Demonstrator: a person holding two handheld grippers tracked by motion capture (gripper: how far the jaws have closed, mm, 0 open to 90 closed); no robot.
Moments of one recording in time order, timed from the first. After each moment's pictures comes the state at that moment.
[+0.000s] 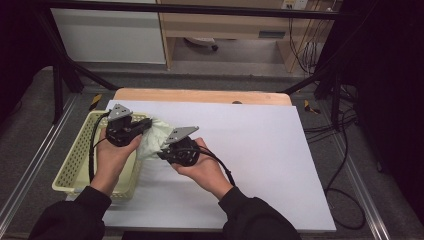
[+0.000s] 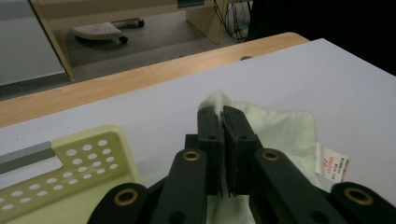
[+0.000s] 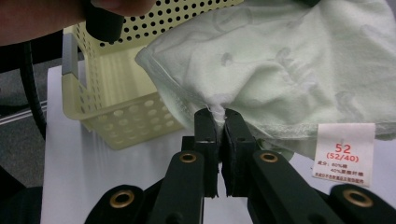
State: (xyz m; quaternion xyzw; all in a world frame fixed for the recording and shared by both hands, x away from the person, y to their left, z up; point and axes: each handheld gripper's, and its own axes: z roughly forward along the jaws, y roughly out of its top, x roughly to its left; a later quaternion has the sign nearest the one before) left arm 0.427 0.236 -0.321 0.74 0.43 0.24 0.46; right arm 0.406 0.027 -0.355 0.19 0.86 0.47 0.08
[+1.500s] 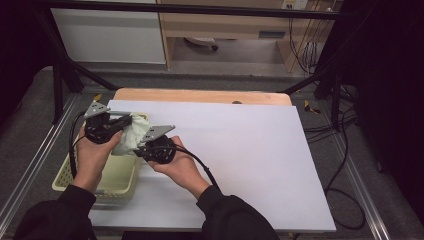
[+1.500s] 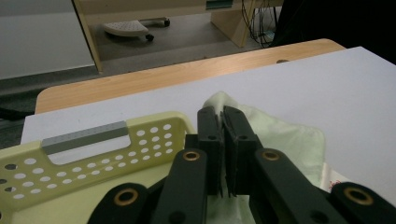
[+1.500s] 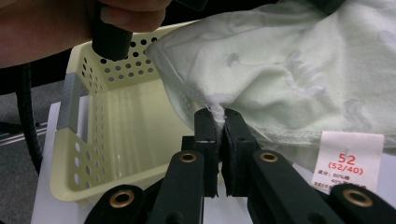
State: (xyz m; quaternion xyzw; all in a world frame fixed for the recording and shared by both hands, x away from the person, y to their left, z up) left arm 0.431 0.286 -0.322 0.71 0.47 0.26 0.46; right arm 0.418 0.088 -0.366 0.16 0.84 0.51 0.07
